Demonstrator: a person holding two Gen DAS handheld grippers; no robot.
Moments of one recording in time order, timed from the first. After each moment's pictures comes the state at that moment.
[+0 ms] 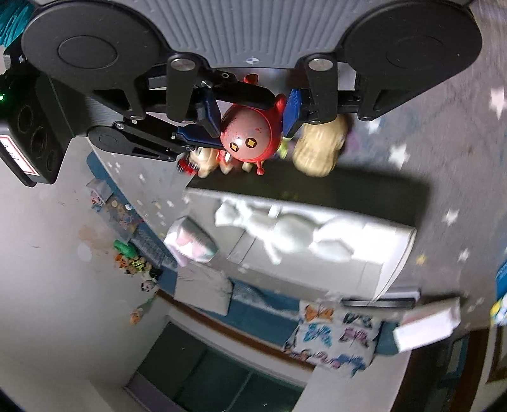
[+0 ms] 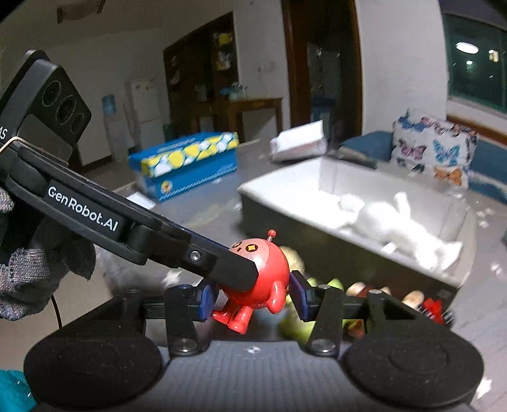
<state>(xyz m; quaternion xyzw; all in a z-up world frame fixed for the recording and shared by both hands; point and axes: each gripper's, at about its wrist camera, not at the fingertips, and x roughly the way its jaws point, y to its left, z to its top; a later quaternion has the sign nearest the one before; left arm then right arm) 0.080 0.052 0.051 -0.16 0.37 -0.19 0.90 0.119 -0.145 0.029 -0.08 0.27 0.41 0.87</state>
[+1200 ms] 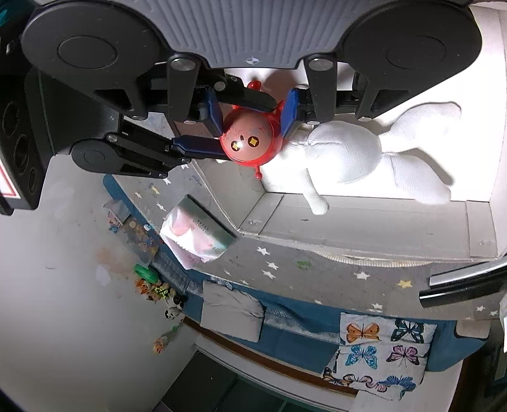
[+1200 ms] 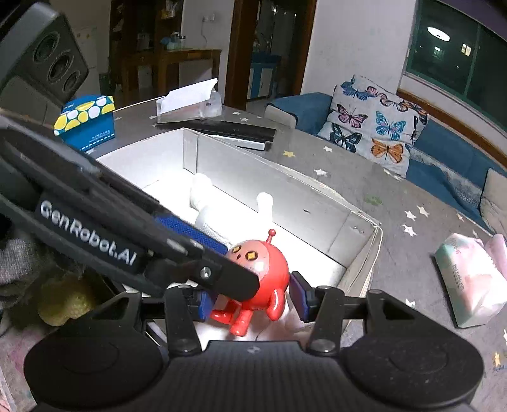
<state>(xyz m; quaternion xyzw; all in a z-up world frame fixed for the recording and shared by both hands) 0.262 0.002 0.020 -0.15 0.41 -0.26 0.86 0.279 -0.152 0.017 -0.17 0.35 0.29 0.88</state>
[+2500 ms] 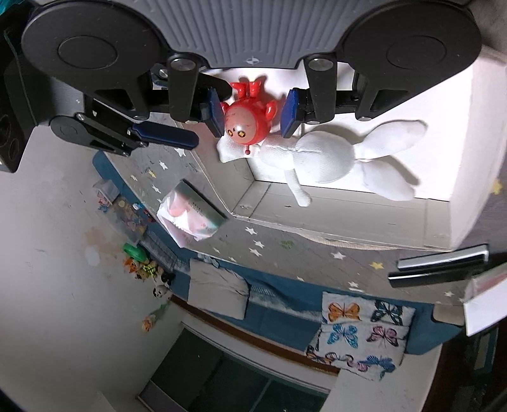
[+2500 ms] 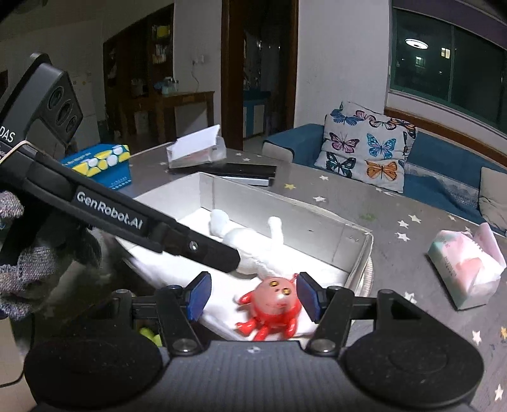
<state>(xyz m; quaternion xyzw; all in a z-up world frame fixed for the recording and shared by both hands) 0.219 0.023 0.045 -0.15 0.37 -0.22 0.89 0.225 -0.182 0.045 -0.10 0.29 0.30 0.90</state>
